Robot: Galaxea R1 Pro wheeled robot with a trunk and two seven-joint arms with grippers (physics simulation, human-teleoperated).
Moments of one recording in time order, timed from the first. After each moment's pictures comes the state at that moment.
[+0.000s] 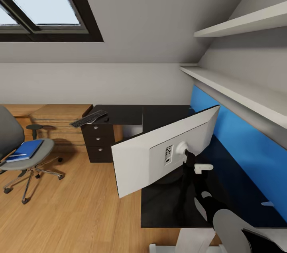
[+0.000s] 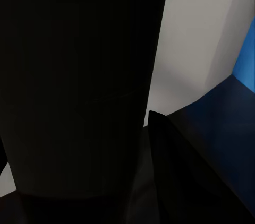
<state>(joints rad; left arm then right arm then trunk) -0.03 0.02 -0.02 -0.23 0.35 -0.53 0.09 -0.76 0.01 -0.32 -0.20 0.38 -0.58 -0.13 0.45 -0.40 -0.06</state>
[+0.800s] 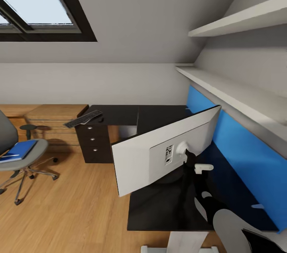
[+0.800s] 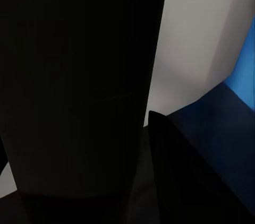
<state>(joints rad) -0.03 0.02 -0.02 -0.23 0.35 -0.53 0.09 -0.76 0.01 -0.31 -0.20 0.36 -0.59 -0.14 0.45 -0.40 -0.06</state>
